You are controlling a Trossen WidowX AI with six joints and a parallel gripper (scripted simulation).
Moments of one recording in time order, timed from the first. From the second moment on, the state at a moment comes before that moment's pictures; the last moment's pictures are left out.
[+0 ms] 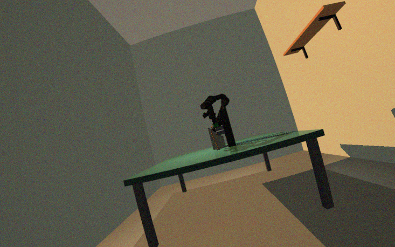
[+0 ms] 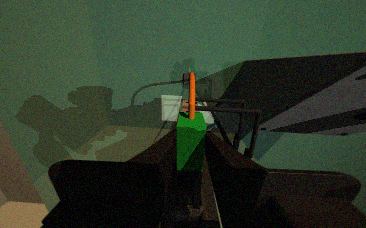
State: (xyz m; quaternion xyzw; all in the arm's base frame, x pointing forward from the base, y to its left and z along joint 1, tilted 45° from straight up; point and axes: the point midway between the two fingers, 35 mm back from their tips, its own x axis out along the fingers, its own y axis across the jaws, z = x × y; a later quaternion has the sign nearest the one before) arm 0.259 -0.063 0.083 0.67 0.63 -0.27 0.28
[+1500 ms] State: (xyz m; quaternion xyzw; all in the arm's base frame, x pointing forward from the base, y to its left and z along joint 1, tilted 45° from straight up) arm 0.262 -0.096 0.058 0.67 0.63 -0.27 0.28
